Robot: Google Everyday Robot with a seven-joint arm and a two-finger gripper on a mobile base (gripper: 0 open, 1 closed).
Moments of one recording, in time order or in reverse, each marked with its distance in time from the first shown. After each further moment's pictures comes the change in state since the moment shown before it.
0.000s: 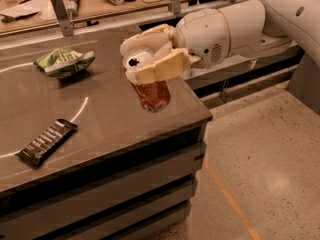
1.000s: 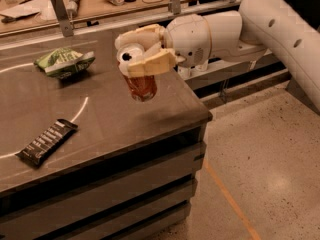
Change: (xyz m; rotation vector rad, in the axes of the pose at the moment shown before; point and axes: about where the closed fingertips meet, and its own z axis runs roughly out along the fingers) arm 0.020 -0.047 0.011 0.029 -0.083 -0.080
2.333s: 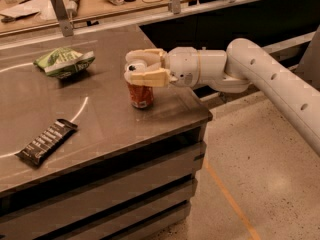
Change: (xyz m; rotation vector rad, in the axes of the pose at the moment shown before) arm 0.082 -0.052 -0.006 0.166 -0.116 0.088
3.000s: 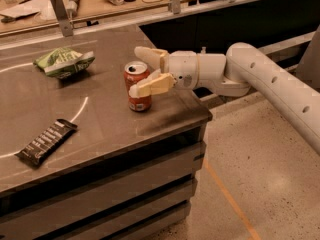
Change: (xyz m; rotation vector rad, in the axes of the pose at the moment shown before) arm 0.010 -0.002 -0.001 0.042 0.013 0.080
